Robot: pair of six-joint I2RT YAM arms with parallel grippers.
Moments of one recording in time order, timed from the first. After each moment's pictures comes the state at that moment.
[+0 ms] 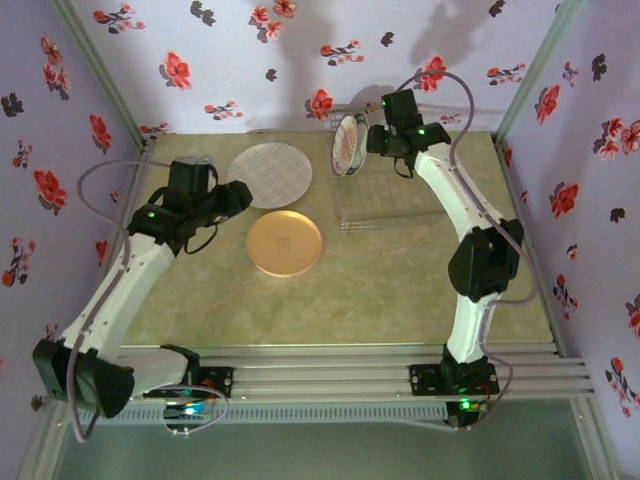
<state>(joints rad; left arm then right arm) -0.37 1.18 1.22 -0.69 0.07 -0.72 0.35 1.95 1.97 -0.78 0.14 0.35</state>
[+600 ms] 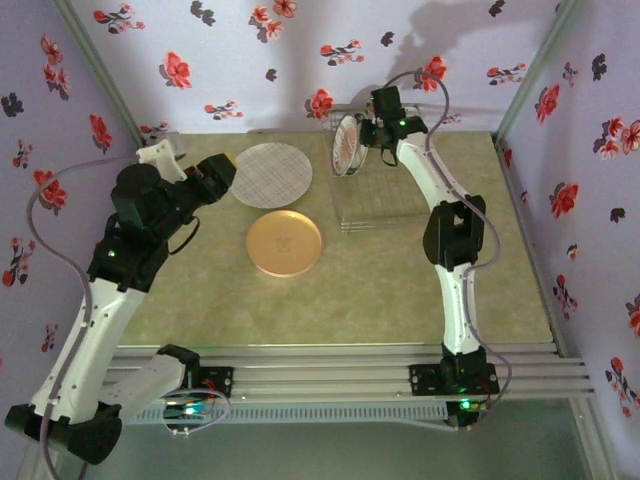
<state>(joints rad) -0.37 0.95 1.22 -0.40 0.13 -0.73 0.32 2.31 2.28 -0.74 0.07 0.33</state>
